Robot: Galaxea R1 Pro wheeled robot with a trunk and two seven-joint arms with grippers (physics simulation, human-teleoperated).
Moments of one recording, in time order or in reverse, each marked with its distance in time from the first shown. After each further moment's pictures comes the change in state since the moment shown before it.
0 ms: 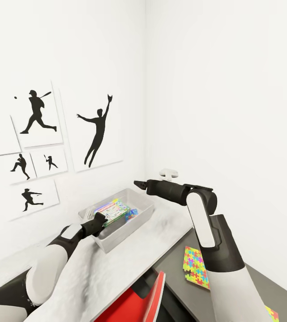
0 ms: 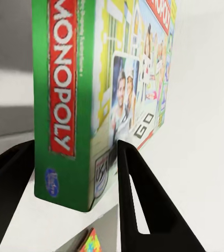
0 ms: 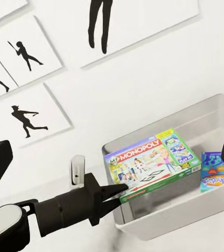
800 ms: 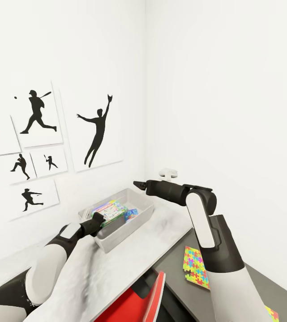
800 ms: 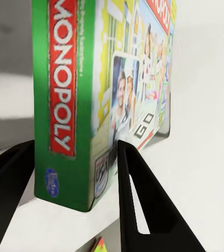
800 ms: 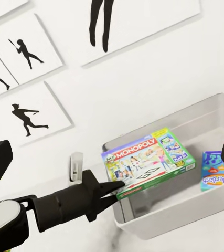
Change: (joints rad) left arm 0.000 0.005 -0.004 -0.016 0.000 -0.015 0.041; right arm 0.002 0.000 0.007 0.000 0.000 0.000 0.000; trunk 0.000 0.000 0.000
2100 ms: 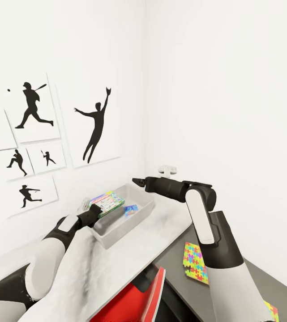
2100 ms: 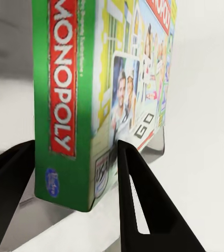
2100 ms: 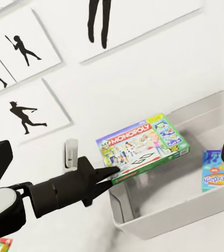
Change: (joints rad) left arm -0.030 0.009 -0.029 -0.060 -0.005 0.001 0.000; right arm -0.028 0.000 0.008 0.000 -0.005 0.006 0.000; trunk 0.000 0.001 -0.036
